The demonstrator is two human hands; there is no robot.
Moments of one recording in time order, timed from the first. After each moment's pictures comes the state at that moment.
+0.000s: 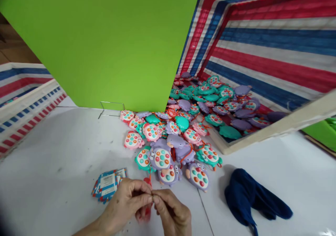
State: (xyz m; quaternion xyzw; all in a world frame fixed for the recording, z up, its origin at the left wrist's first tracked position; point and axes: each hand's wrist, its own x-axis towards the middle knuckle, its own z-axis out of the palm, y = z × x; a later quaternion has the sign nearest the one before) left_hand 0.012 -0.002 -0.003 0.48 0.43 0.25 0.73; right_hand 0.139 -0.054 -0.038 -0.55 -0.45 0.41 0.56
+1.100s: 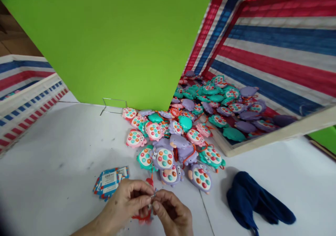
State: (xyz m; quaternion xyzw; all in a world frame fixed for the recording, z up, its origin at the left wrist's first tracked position) left_hand 0.001 -0.002 -0.008 0.46 0.41 0.25 0.75; right_hand 0.140 -0.056 -0.051 -0.53 -0.32 0.55 0.56
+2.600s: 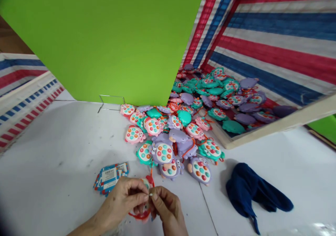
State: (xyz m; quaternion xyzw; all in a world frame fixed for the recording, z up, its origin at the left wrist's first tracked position) left_hand -0.003 -0.003 -0.012 0.46 0.44 0.23 0.73; right_hand 0.123 -0.052 -0.036 -0.49 -0.26 0.67 0.50
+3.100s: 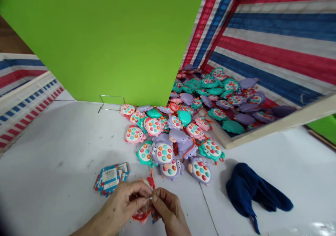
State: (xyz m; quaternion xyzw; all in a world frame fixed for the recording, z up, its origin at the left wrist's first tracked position) left_hand -0.008 -0.009 -0.012 0.57 0.41 0.20 0.68; right_hand 0.127 -0.052 -0.037 -0.50 -0.27 0.68 0.46
